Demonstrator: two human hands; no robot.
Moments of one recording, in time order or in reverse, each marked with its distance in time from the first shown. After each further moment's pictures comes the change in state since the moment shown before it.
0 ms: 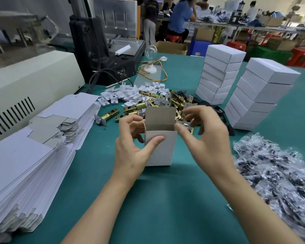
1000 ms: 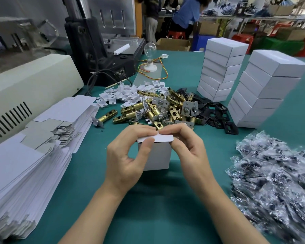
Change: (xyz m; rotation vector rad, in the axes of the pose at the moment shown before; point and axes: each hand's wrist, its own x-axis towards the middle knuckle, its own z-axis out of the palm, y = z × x) left_hand -0.002 0.018 -0.005 0.077 -0.087 0.220; right_hand -0.027 0.010 0.031 0.723 -0.189 0.225
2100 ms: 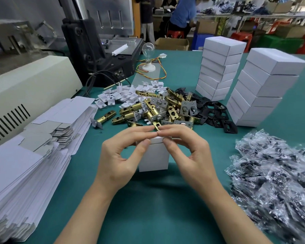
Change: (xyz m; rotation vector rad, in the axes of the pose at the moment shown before) left_hand 0.004 -0.003 -0.015 -0.060 -0.153 -0.083; right_hand -0.001 0.008 -0.011 -0.219 0.022 -0.198
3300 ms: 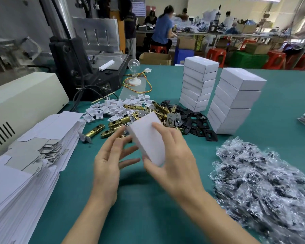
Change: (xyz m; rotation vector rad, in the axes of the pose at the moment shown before) left_hand 0.003 -0.008 0.016 -0.575 0.265 -0.503; right_hand 0.004 -0.036 0.008 -0.650 0.003 0.065
